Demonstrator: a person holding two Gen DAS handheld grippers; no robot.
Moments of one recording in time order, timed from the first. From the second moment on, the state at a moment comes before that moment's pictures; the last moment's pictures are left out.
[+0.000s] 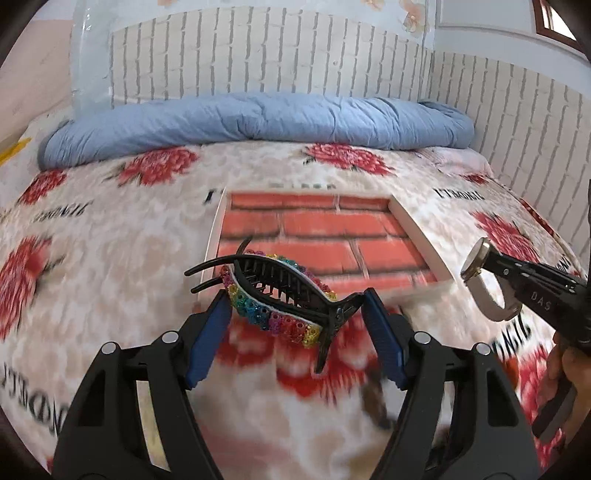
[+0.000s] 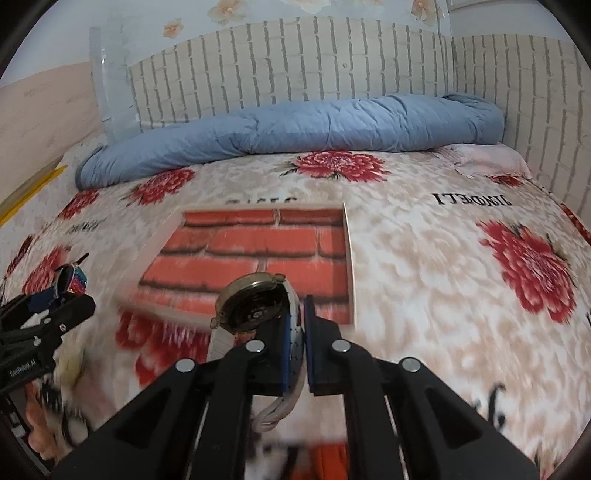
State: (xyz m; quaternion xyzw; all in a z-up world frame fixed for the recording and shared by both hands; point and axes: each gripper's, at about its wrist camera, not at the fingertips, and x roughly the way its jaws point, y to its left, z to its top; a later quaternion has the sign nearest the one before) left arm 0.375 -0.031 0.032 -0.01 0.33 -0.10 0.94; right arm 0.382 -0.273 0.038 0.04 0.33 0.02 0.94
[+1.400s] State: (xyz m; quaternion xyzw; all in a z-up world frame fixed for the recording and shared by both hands) left arm 0.640 -0.086 -0.062 0.04 0.51 -0.07 0.86; right arm 0.615 -0.280 -0.052 0.05 0.48 -0.02 0.88
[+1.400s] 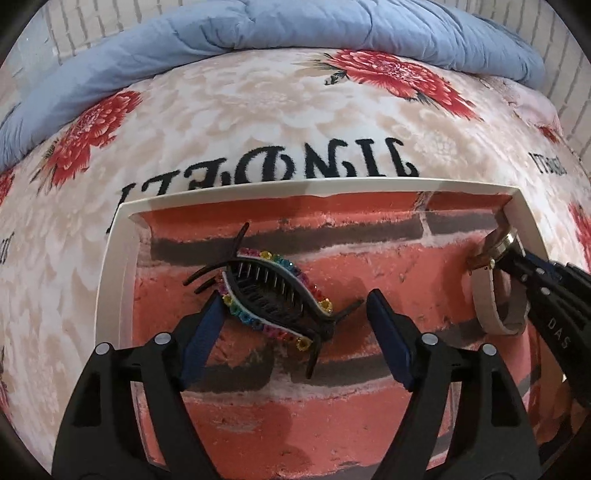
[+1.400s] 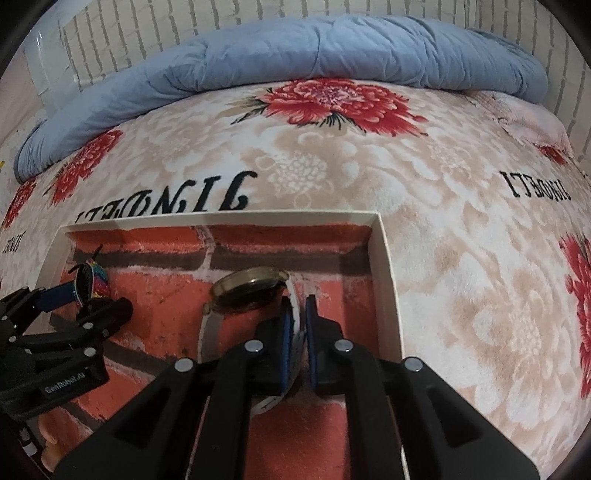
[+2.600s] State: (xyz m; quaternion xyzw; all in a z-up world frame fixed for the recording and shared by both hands) left arm 0.268 0.031 0.044 0.05 0.36 -0.06 0.93; right arm 0.257 -0.265 0.024 0.04 0.36 0.00 0.93
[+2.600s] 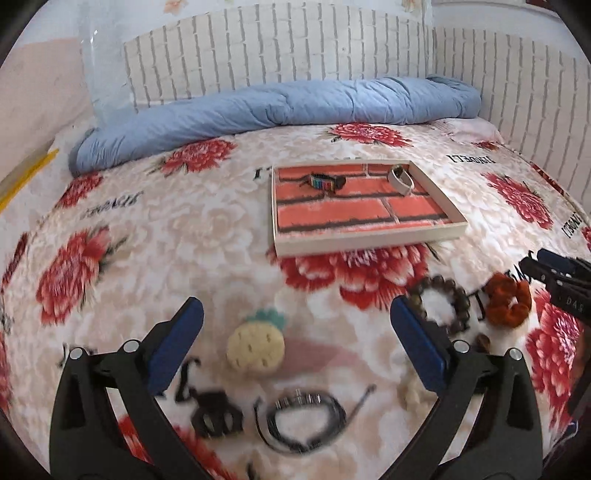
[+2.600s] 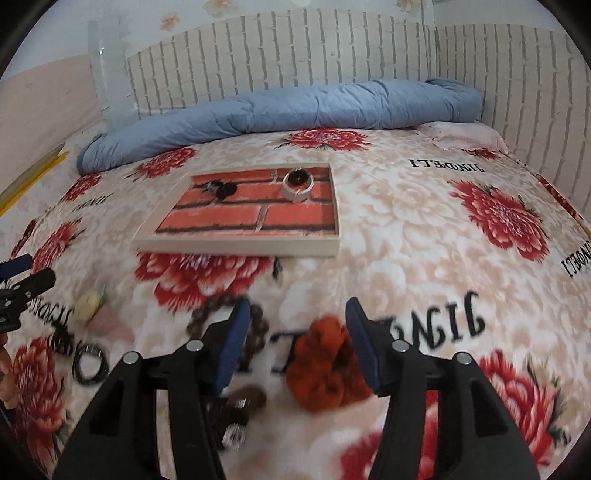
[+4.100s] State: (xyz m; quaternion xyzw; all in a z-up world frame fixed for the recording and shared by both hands) left arm 0.236 0.055 -0.066 -0.02 0.44 -0.08 0.90; right arm 0.213 -0.195 -0.049 -0.02 0.39 0.03 0.92
